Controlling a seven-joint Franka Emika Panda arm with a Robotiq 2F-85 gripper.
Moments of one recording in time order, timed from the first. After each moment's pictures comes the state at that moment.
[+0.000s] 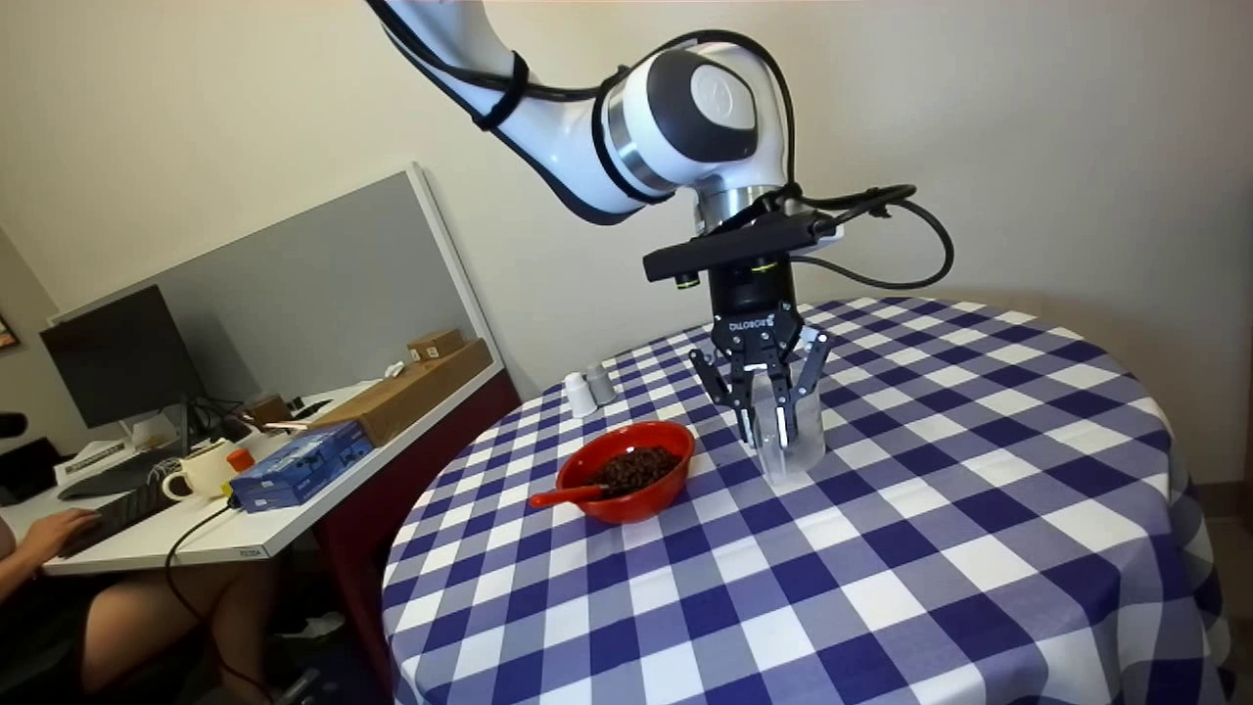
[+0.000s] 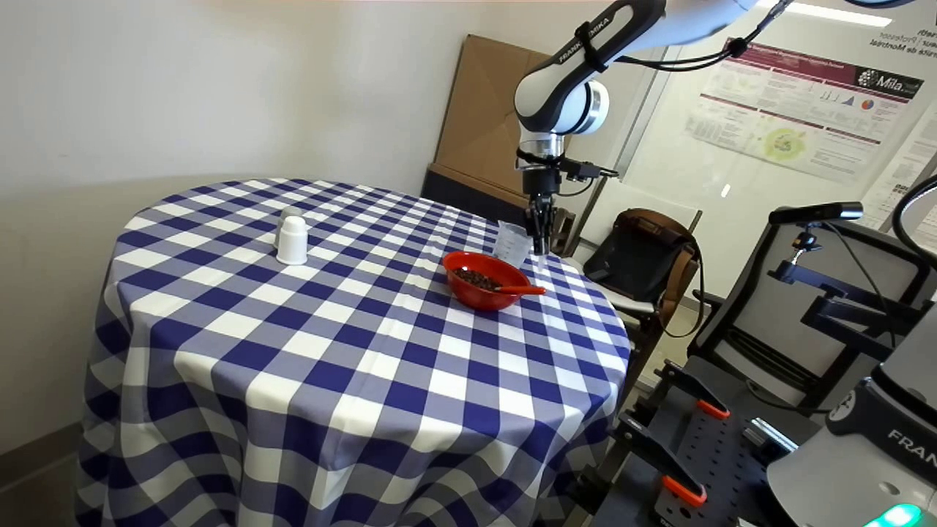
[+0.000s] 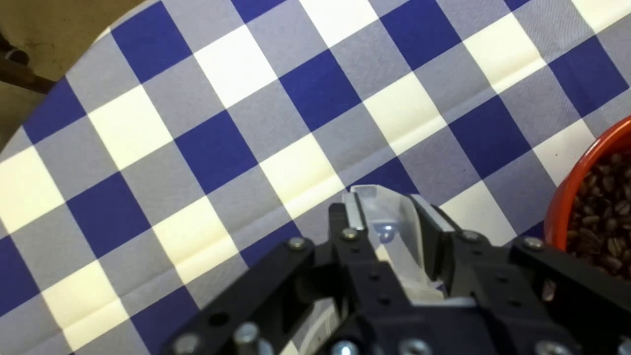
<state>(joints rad) -0.26 0.63 -0.08 -1.75 -0.14 2.01 -0.35</state>
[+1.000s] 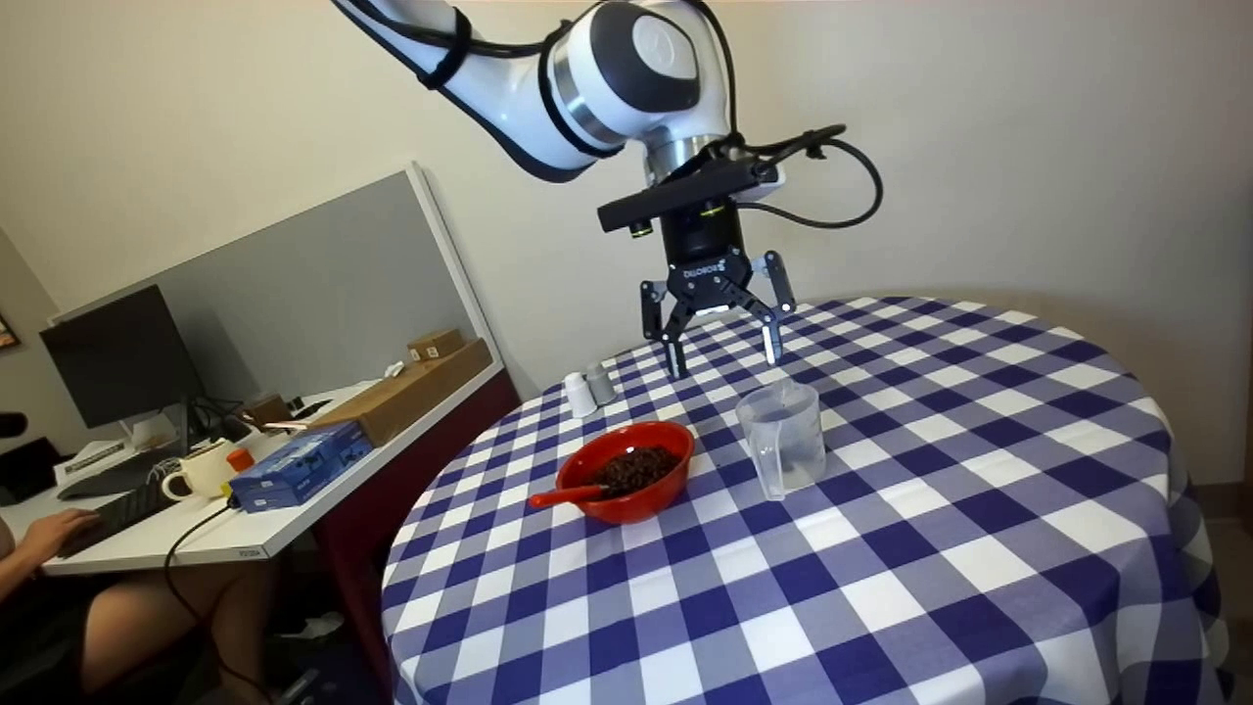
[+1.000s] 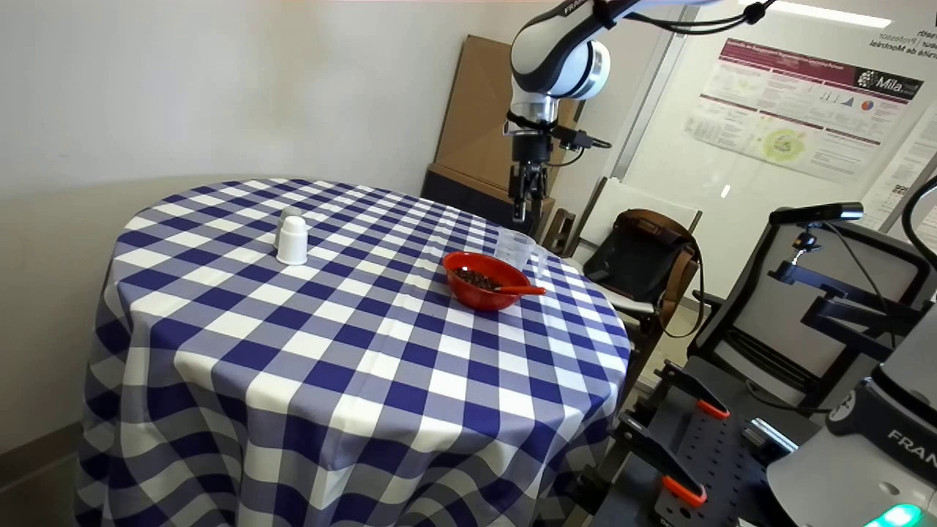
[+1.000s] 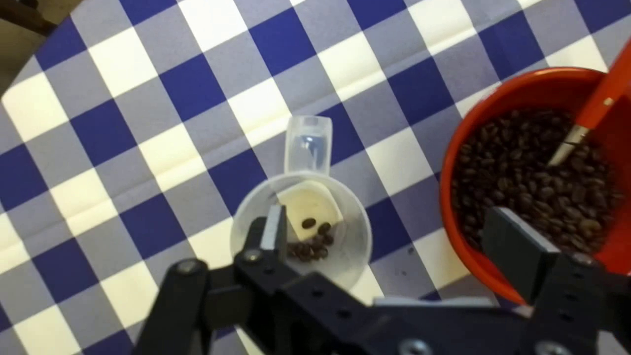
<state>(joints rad) -0.22 0.51 -0.05 -1.77 -0.14 2.01 -0.34</state>
